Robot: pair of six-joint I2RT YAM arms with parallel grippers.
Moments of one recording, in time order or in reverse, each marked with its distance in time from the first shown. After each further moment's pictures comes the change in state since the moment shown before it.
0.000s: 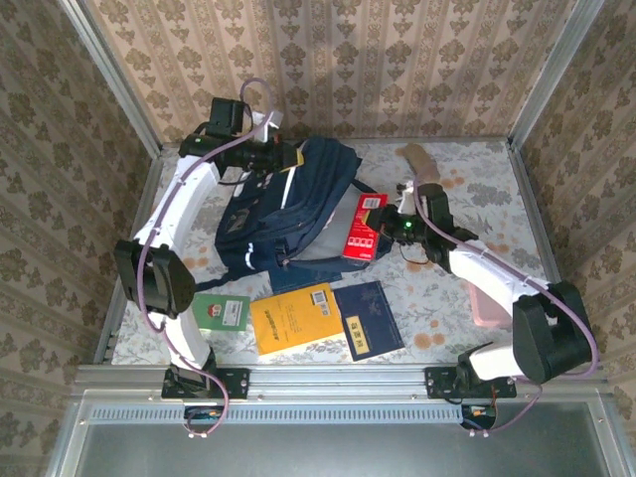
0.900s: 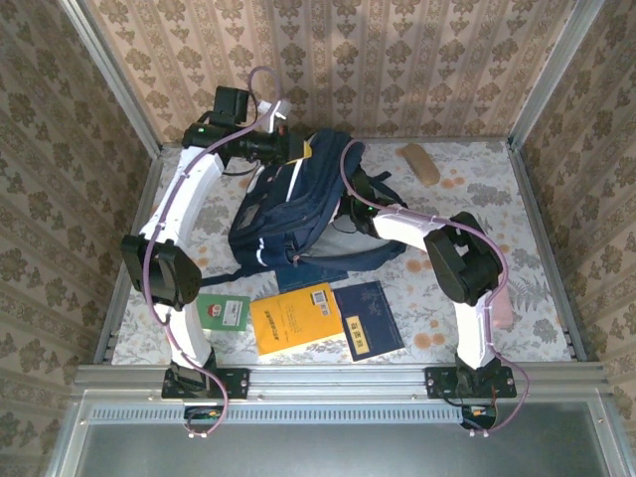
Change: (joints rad) left arm -0.013 0.069 0.134 -0.051 0.080 0.029; right arm 0.207 0.617 0.508 0.206 0.218 0.201
